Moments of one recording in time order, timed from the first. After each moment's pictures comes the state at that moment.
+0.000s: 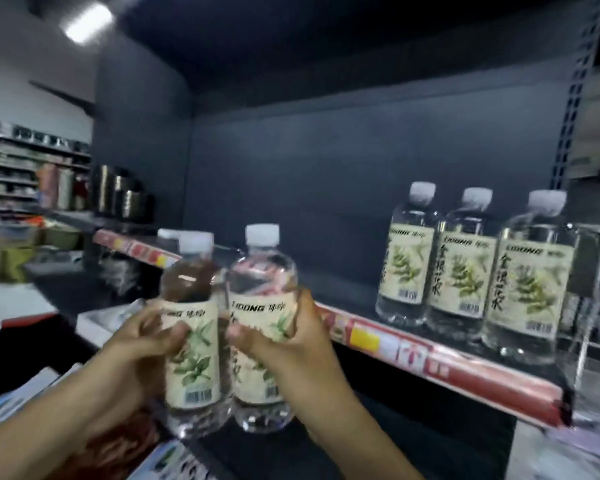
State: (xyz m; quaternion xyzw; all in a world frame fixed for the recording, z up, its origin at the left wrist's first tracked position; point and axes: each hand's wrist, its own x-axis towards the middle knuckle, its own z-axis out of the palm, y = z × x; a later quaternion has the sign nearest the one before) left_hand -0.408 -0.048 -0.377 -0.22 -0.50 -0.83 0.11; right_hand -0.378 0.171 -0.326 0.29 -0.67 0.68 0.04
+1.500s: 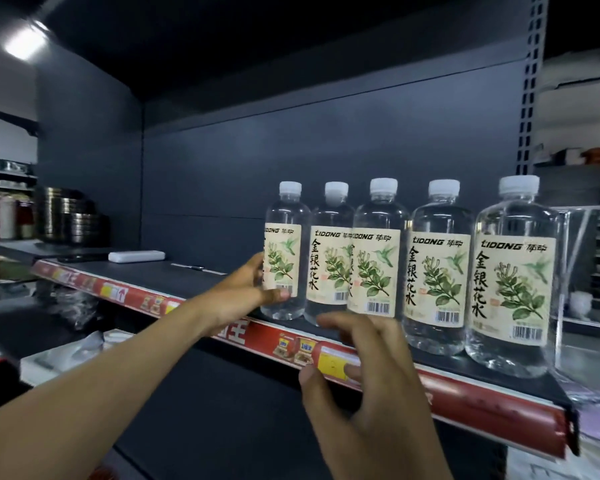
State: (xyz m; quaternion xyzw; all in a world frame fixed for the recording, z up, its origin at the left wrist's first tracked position) left_hand -0.540 0.079 -0.272 -0.22 -0.80 -0.54 0.09; right_hand -0.371 0.250 -0.324 0.19 -0.80 0.40 0.39
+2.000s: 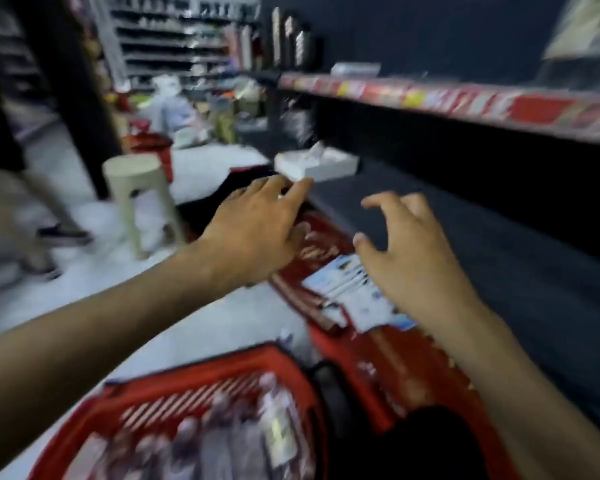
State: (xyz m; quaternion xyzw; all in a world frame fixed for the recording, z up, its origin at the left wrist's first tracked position) left_hand -0.259 -0.071 -0.424 0.07 -0.97 0.05 0.23; right_hand -0.322 0.114 -0.431 0.34 -0.87 0.32 0.13
